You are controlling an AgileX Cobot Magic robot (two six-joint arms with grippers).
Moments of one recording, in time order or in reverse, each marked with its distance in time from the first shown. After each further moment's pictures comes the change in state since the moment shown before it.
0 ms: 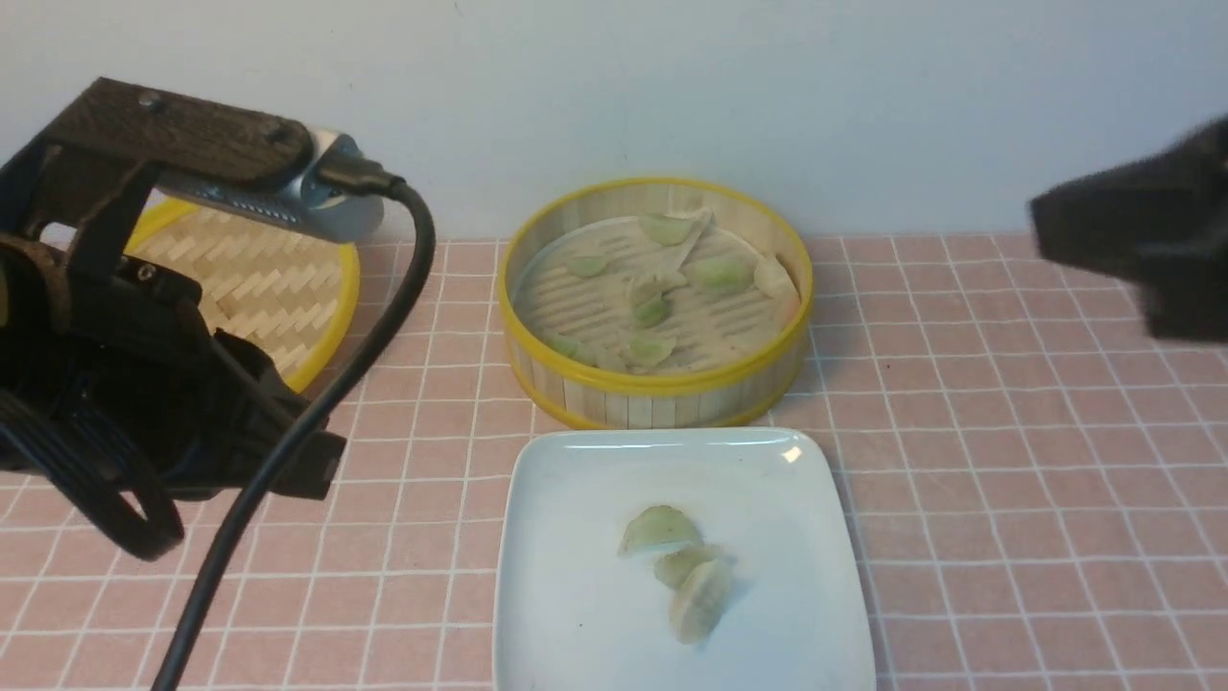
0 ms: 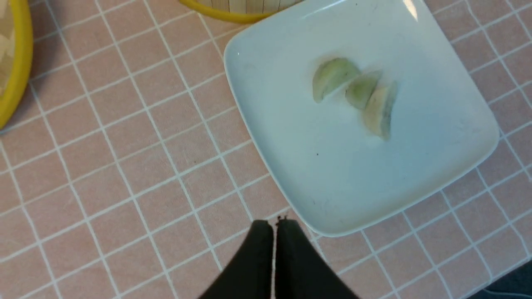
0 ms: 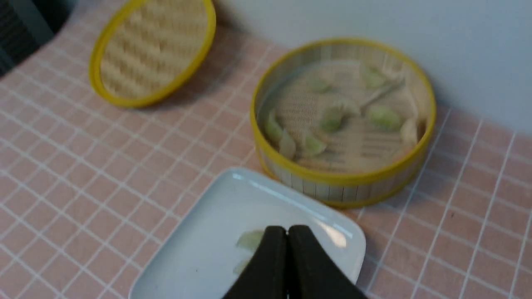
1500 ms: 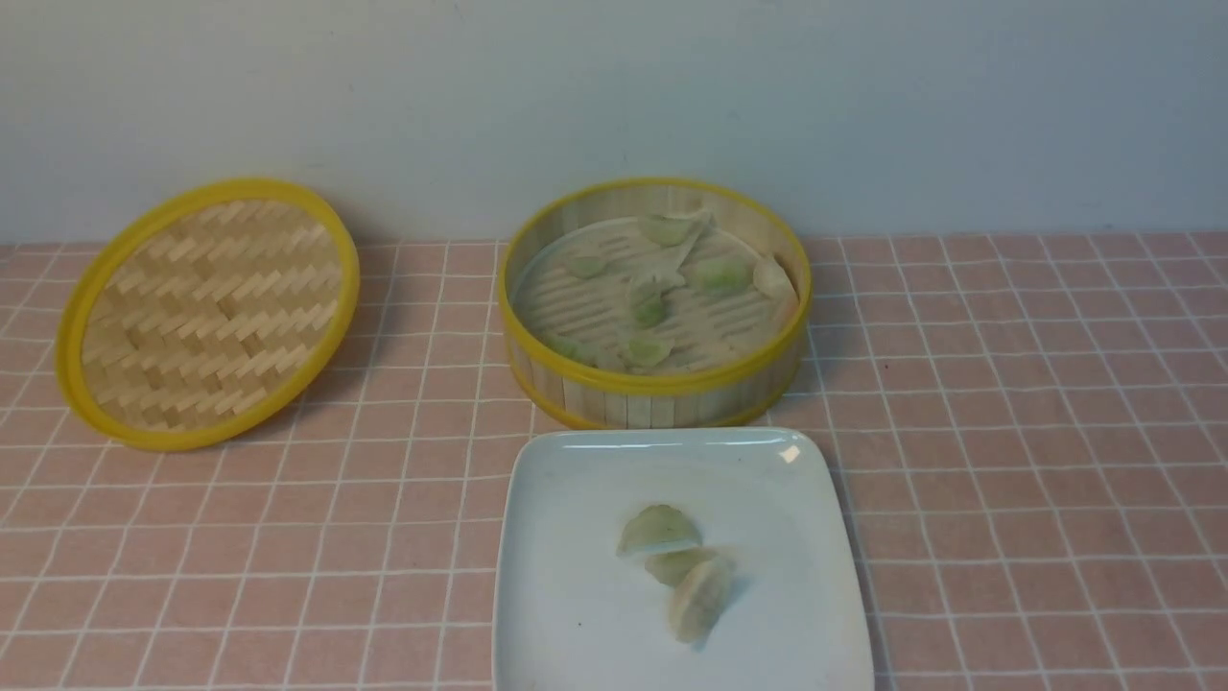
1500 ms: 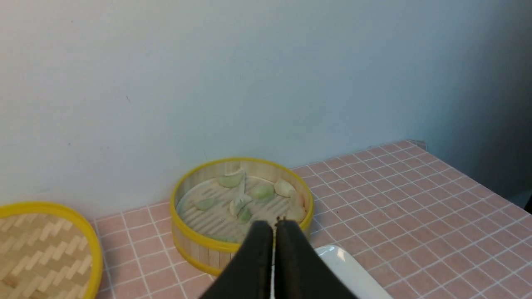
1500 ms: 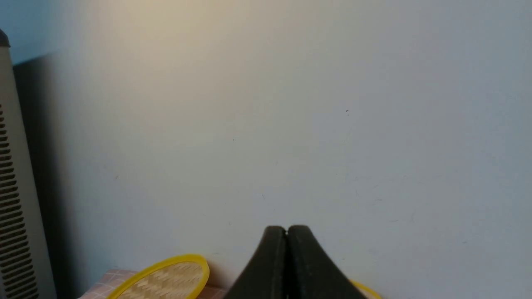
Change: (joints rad) right arm 0.000 -0.897 0.685 -0.460 -0.514 0.433; left arm 0.000 -0.674 0.188 0.013 -0.304 -0.002
